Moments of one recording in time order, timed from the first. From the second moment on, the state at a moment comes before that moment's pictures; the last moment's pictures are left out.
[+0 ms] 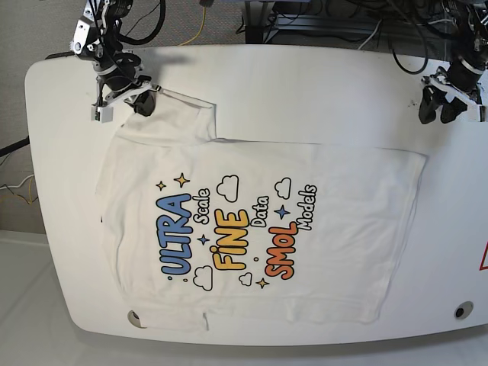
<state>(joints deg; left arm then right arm) 23.6 -19.5 -40.0 85.9 -43.6 -37.9 37.6 -23.2 4.2 24.9 94.3 37.1 19.7 -42.5</state>
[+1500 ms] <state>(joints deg) 6.9 -23.7 -30.3 64.7 -50.6 -37.0 39.9 -22.4 3.9 24.0 94.3 35.1 19.6 -42.4</state>
